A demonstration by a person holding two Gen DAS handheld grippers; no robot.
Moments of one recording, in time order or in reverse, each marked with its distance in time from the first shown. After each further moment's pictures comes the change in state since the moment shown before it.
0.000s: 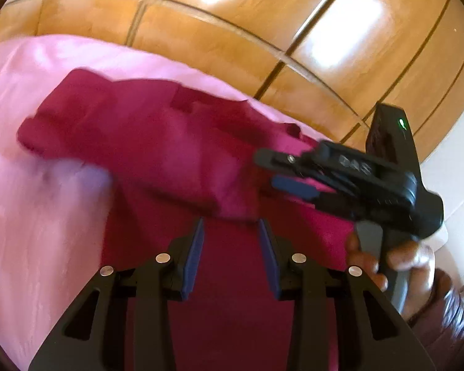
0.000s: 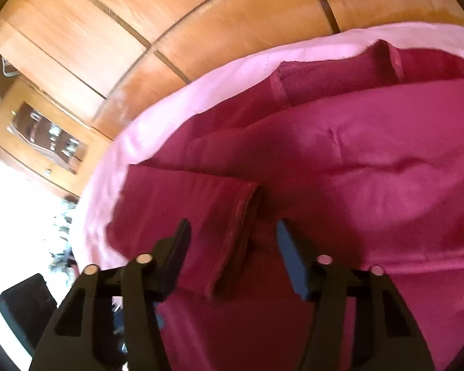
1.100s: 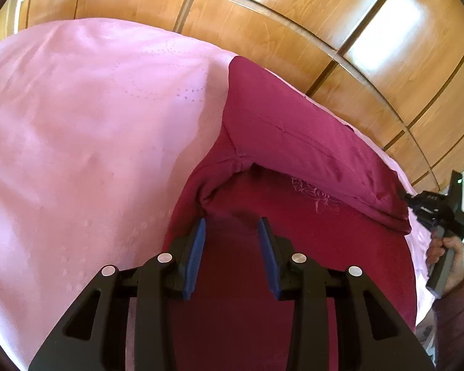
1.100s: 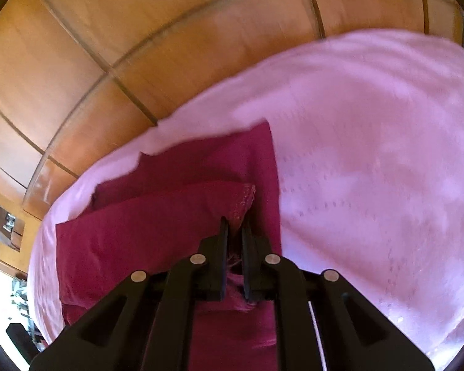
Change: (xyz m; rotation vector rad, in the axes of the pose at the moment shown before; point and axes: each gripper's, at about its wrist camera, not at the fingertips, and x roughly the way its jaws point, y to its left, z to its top) left arm 0.004 0.028 0.014 -0.068 0.036 0.179; right arm -0.144 -0.190 0.025 0.261 -0.213 -0.326
